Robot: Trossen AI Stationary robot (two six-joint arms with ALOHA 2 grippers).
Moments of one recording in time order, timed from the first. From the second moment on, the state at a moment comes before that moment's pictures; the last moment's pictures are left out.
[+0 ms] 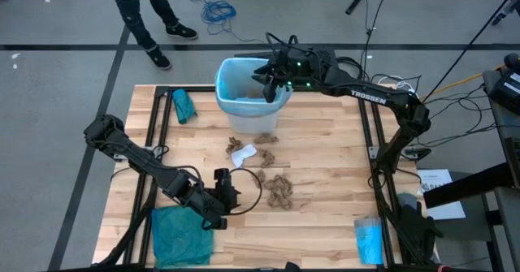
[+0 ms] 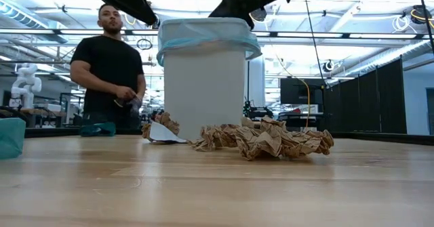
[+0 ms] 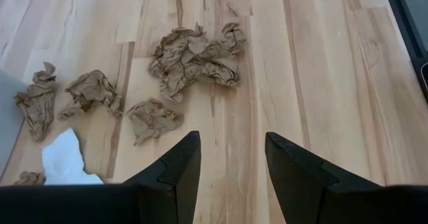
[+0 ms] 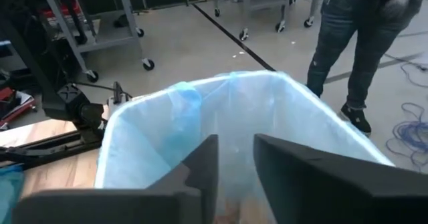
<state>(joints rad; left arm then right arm) -0.56 1.50 1.11 -0.51 -0.43 -0.36 -0.46 1.68 1.56 -0.16 -0.14 0.06</state>
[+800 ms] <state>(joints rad) -0.56 1.50 1.11 -0.47 -0.43 -0.36 0.07 1.44 1.42 -0.51 0.01 0.01</state>
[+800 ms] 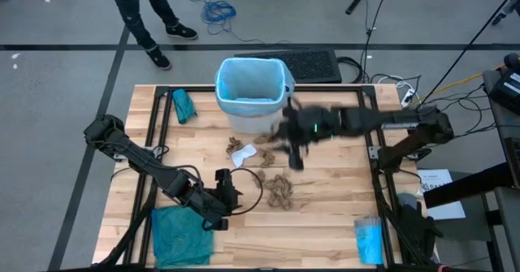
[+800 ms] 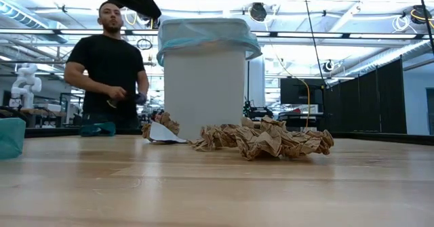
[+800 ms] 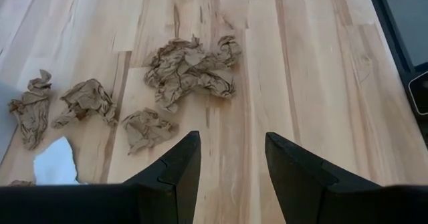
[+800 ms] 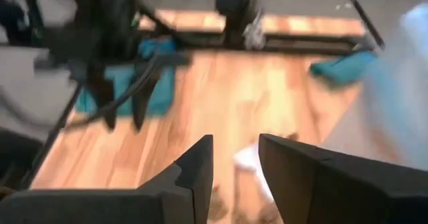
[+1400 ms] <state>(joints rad) -0.51 1.50 1.11 -0.31 -0.43 -0.33 0.44 1.38 0.82 0.24 0.30 0.30</state>
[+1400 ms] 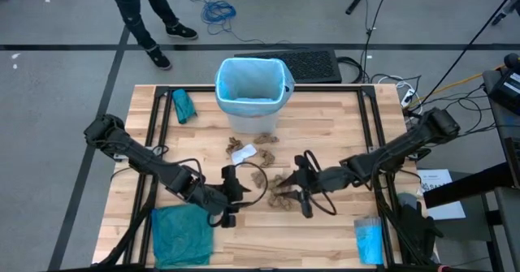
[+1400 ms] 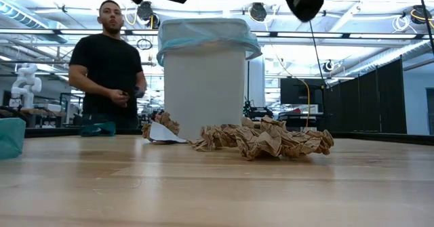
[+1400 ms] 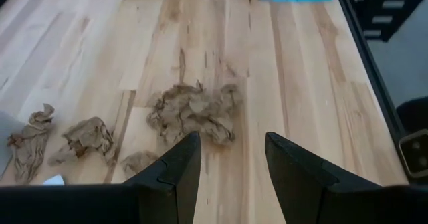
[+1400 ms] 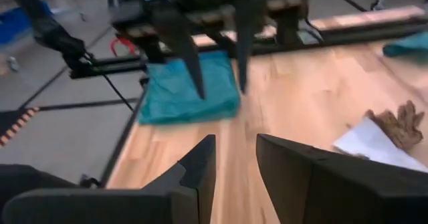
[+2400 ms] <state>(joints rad) -0.48 1.50 1.11 -0.27 -0.43 -0.33 0.42 1.34 0.84 0.09 0.47 0.19</state>
